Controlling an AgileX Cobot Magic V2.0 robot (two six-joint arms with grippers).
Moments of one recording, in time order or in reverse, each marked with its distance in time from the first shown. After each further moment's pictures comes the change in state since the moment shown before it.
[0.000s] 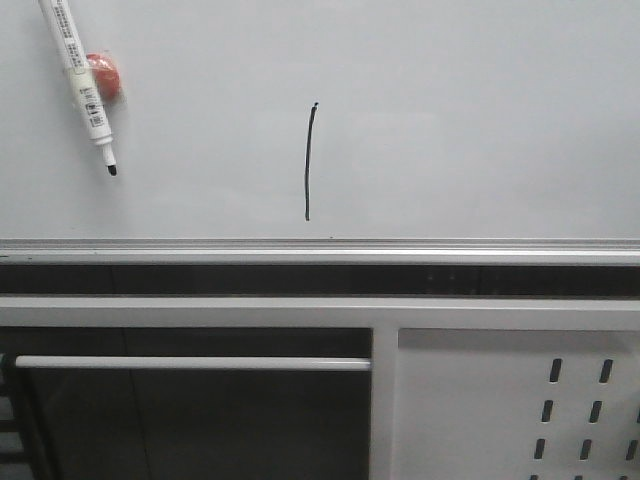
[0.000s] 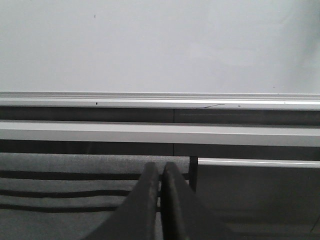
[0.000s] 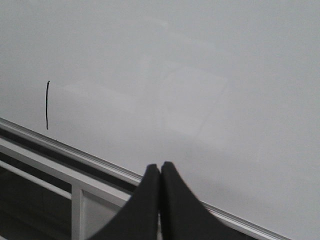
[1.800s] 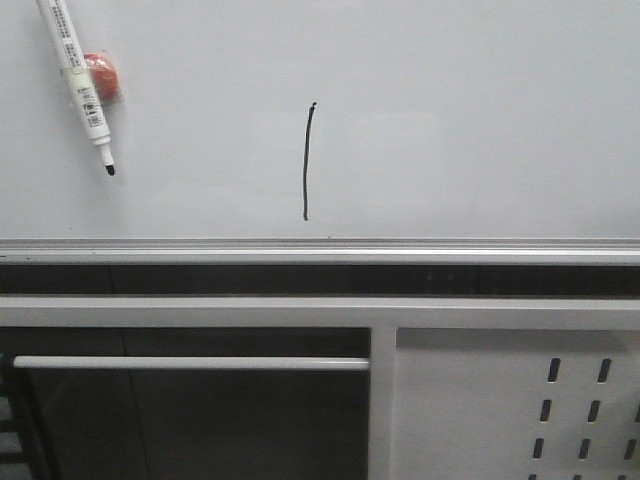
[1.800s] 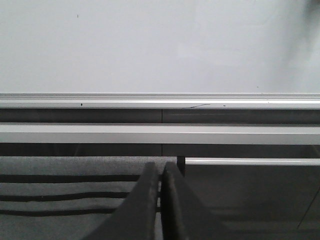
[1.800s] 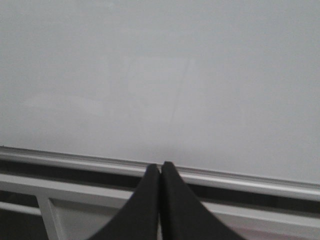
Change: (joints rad) left arm -0.037 0.000 0.000 -0.011 0.000 -0.002; right arm -0.004 0.000 0.336 -0.543 -0.411 0.714
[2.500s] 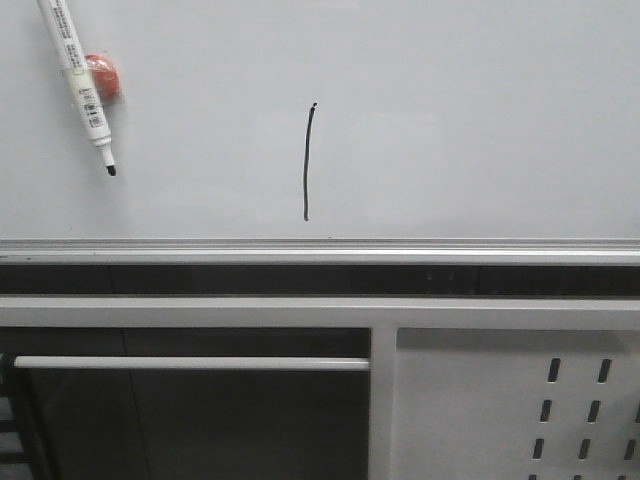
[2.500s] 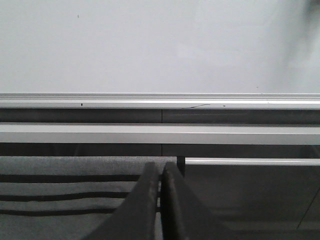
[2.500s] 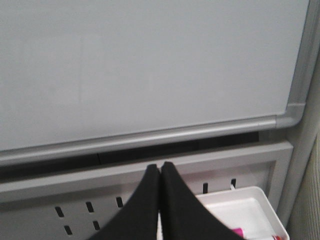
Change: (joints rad) left arm 0.000 0.000 0.000 -0.002 0.000 0.000; right arm -0.326 -0.059 0.000 0.156 0.199 -0.103
